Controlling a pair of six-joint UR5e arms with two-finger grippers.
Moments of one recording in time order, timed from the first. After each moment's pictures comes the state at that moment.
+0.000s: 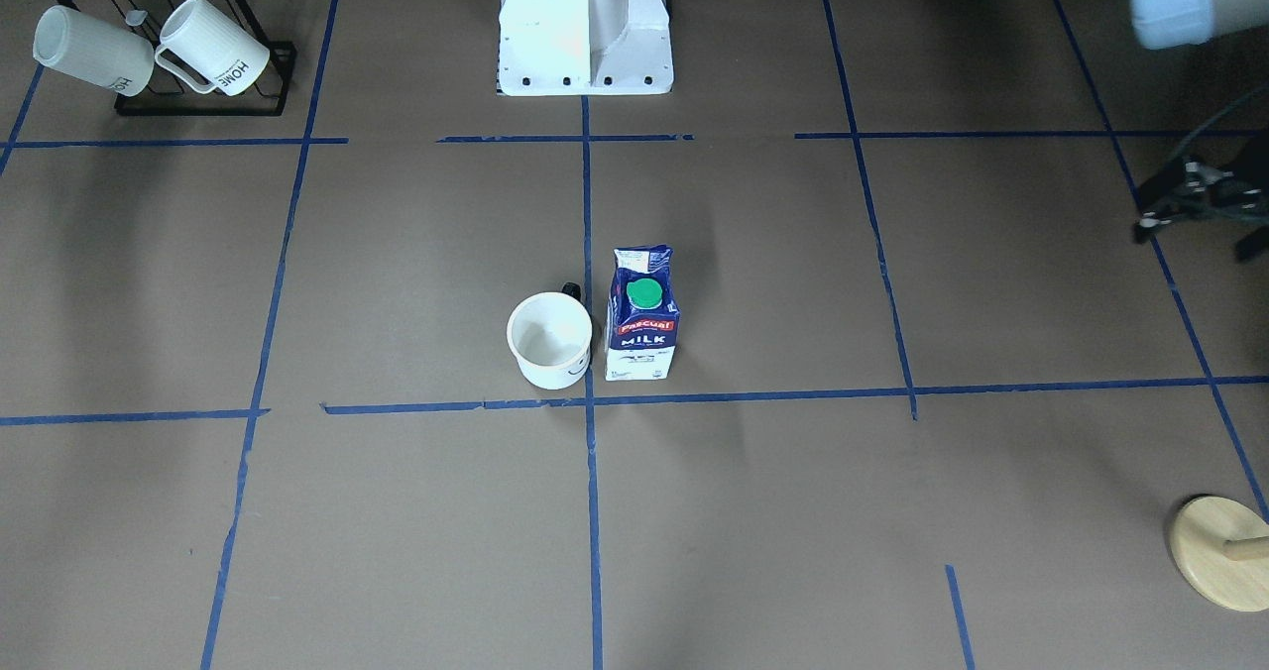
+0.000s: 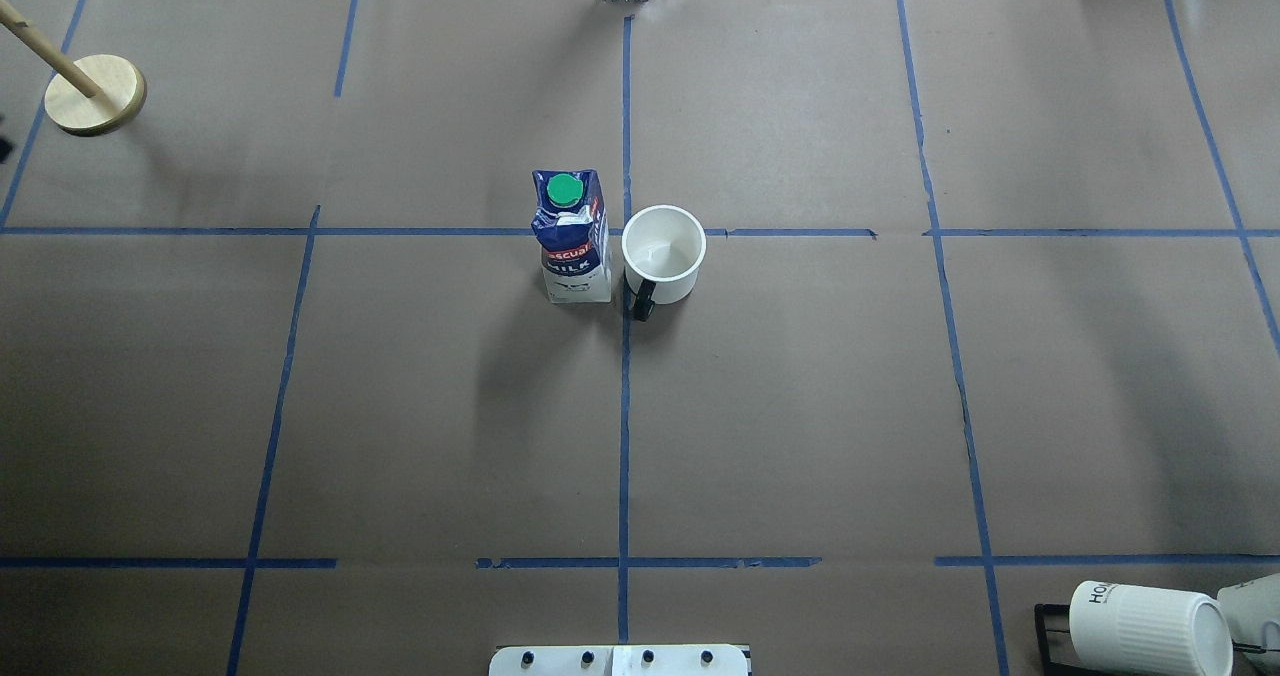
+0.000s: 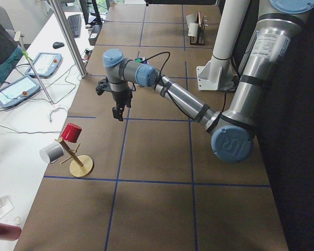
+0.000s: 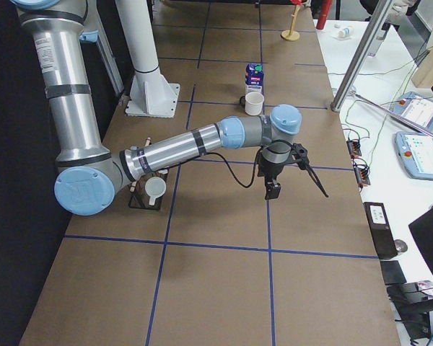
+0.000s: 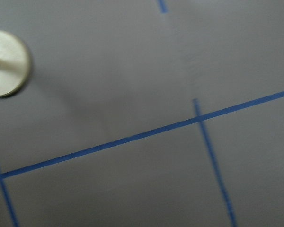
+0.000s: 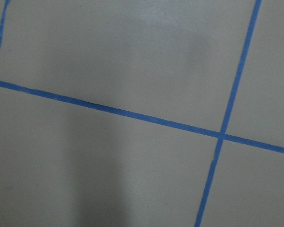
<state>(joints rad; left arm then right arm) -1.34 -1.80 -1.86 -1.25 -2.28 -0.04 1.43 -1.43 1.76 -1.82 2.29 -0.07</state>
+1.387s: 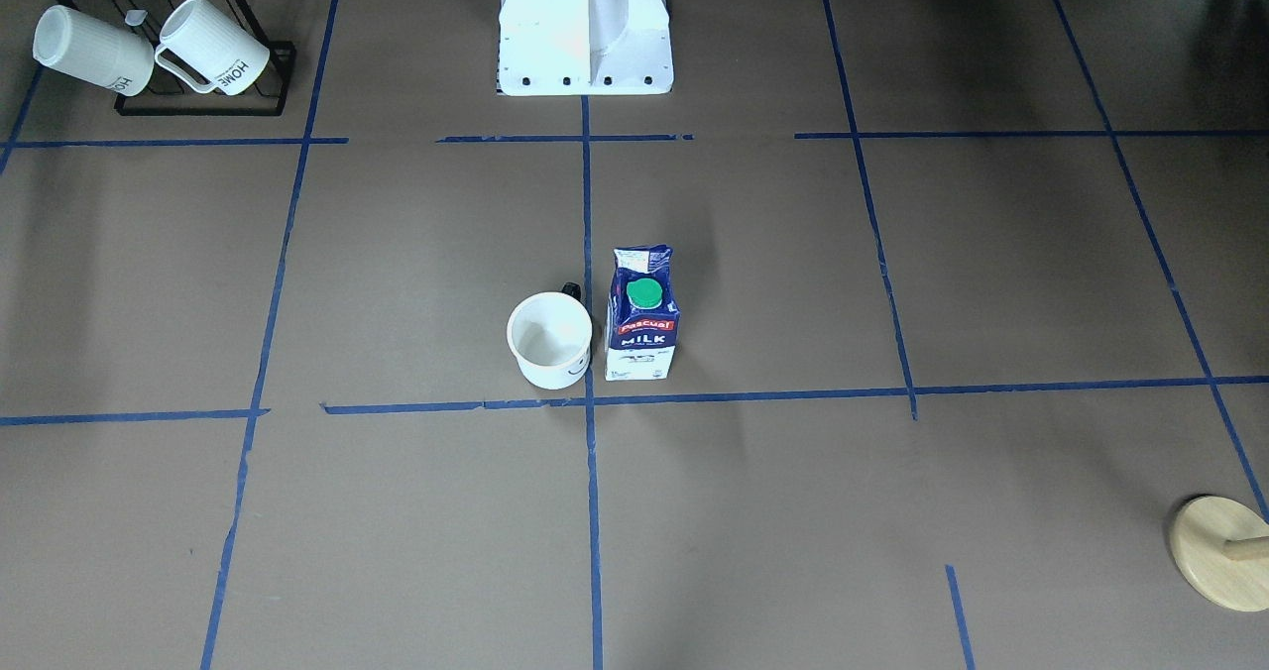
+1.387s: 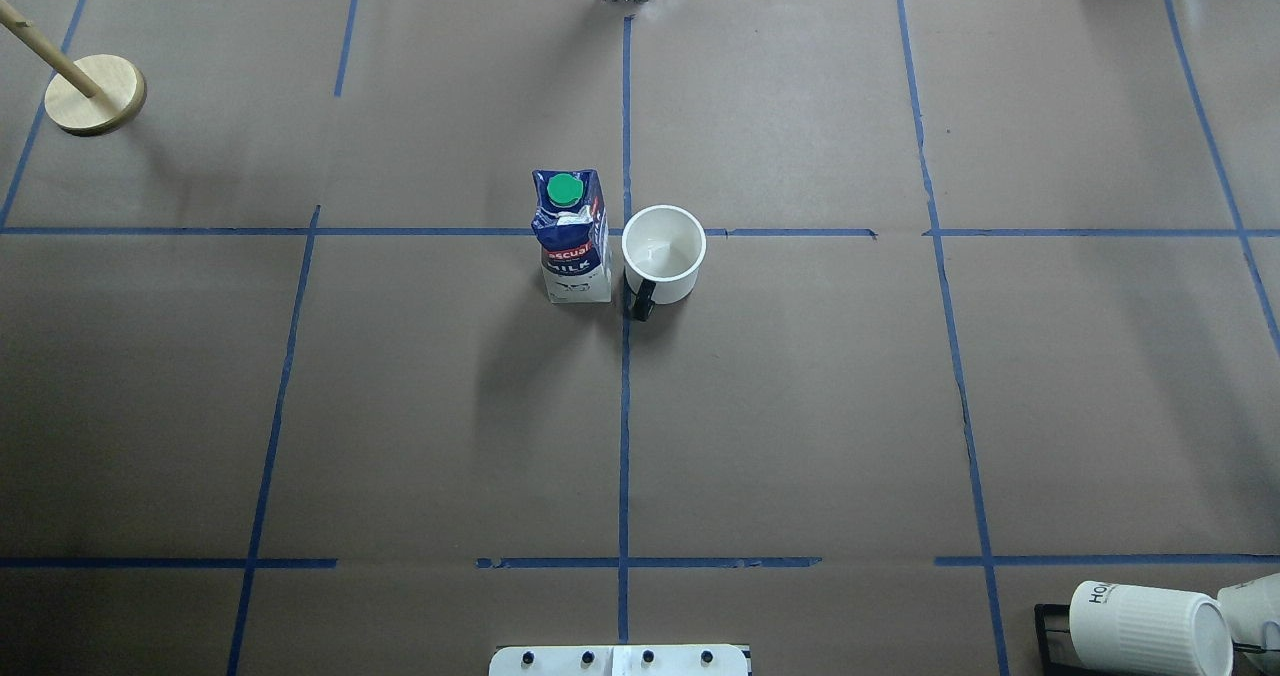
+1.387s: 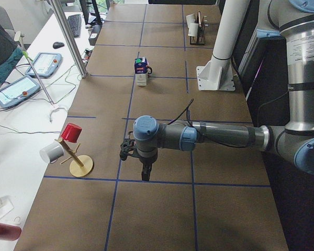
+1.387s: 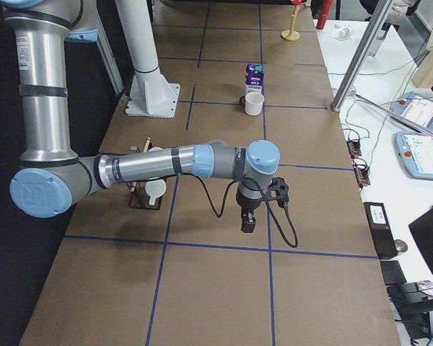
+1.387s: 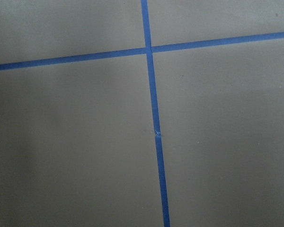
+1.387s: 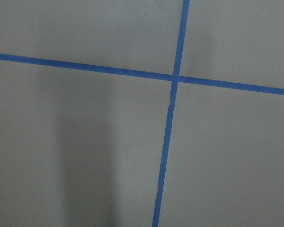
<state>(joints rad) -1.52 -1.40 -1.79 -1.59 -2.35 0.02 1.53 -1.57 1.76 -1.82 2.32 -0.13</state>
